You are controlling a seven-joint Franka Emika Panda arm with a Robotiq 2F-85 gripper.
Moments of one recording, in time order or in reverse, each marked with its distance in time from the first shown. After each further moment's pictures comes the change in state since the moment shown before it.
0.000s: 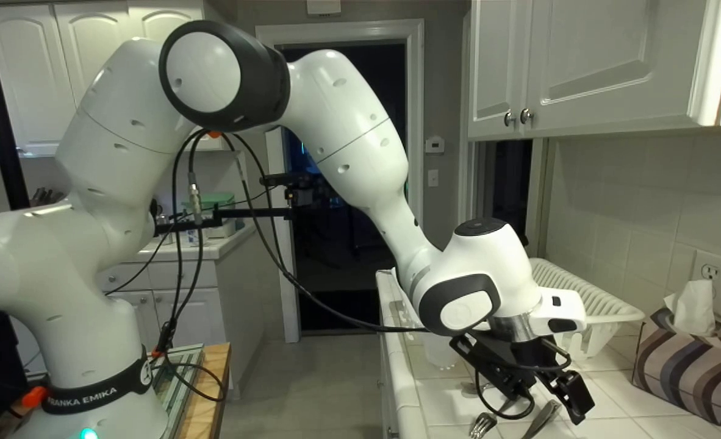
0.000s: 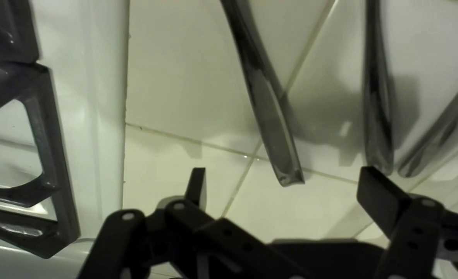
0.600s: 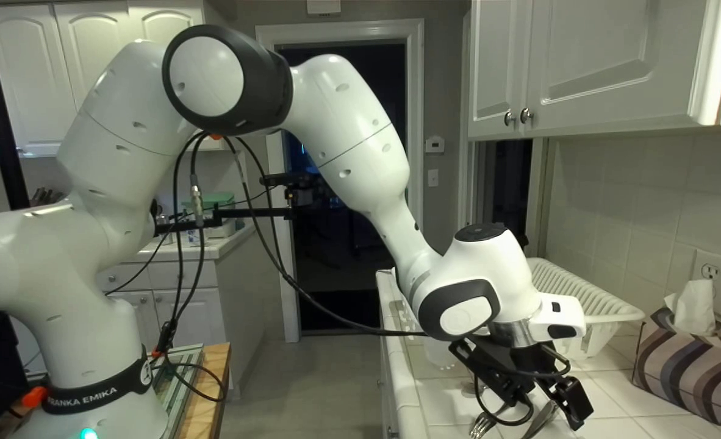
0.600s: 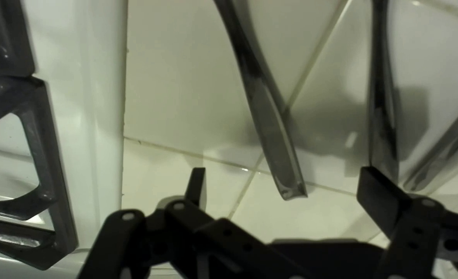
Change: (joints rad) arm 0.000 0.015 -0.003 0.004 0.000 0.003 -0.002
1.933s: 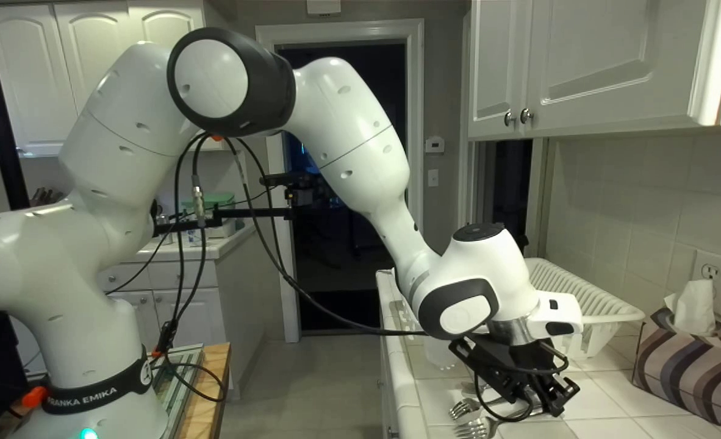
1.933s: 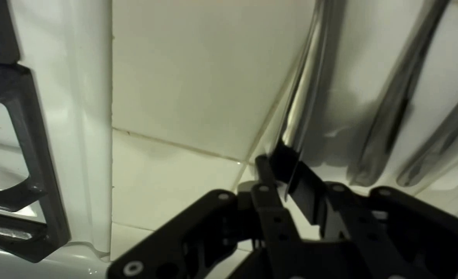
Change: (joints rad) arm 0.019 0.006 -0.010 0.004 0.000 0.015 0.003
